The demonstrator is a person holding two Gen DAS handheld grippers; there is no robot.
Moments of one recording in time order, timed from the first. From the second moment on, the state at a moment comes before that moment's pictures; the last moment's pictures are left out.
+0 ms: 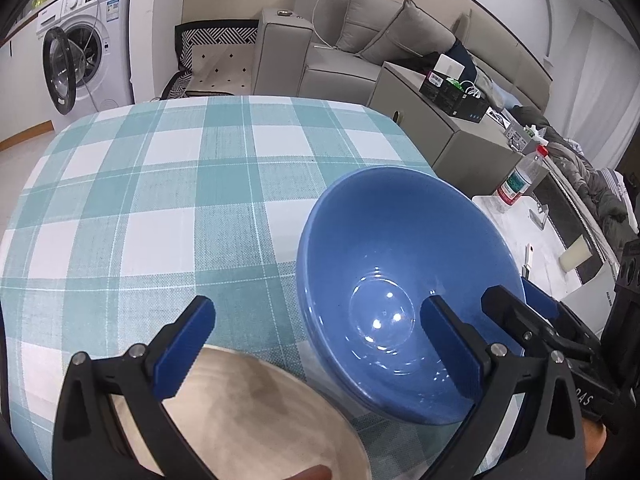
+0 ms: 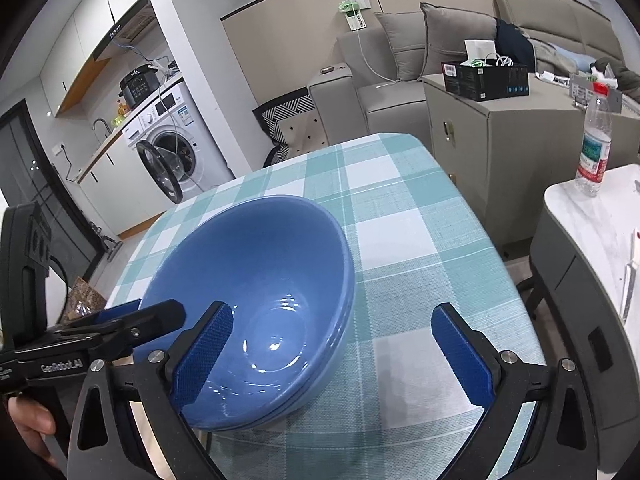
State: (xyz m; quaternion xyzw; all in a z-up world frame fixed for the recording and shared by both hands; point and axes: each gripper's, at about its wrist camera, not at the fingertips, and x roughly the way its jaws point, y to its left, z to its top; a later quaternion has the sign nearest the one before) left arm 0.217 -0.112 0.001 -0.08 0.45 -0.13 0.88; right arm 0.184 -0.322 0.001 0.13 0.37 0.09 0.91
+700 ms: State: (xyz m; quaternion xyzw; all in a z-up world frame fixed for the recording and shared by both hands) left arm 0.214 -0.123 -0.003 -0.08 0.47 -0.17 0.86; right arm 0.188 -0.328 -0.007 0.16 0.40 0.13 0.89
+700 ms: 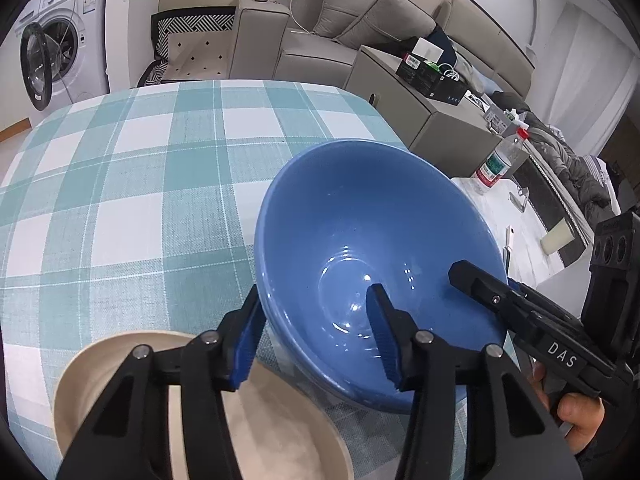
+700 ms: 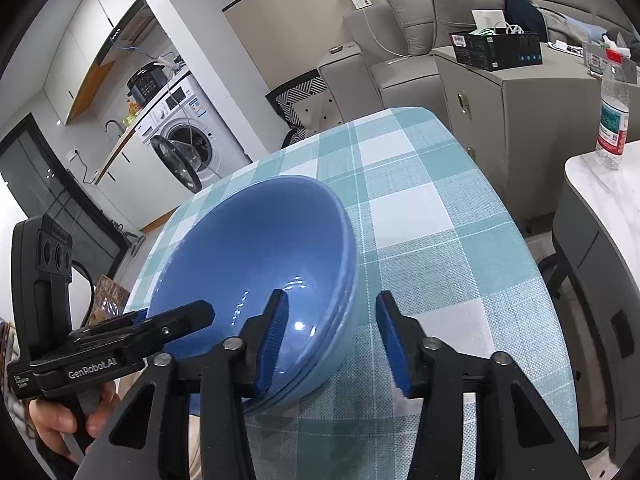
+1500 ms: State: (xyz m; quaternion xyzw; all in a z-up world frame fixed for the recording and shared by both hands) left arm 0.207 -0.121 0.001 -0.06 0.47 -0.16 0.87; right arm 0.187 -0.323 0.000 0.14 0.40 0.13 0.90
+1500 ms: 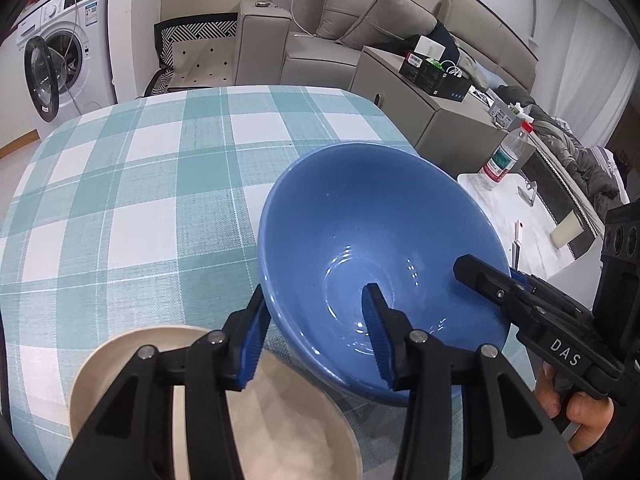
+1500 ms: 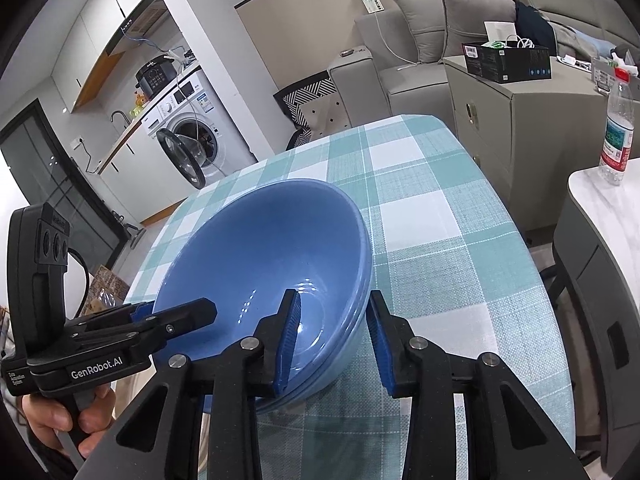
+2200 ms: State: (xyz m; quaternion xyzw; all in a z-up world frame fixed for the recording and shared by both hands) left arm 0.186 -0.112 0.031 -0.06 0.43 -0.15 0.89; right arm 0.172 -0.319 0.021 0.14 0.36 0.16 0.91
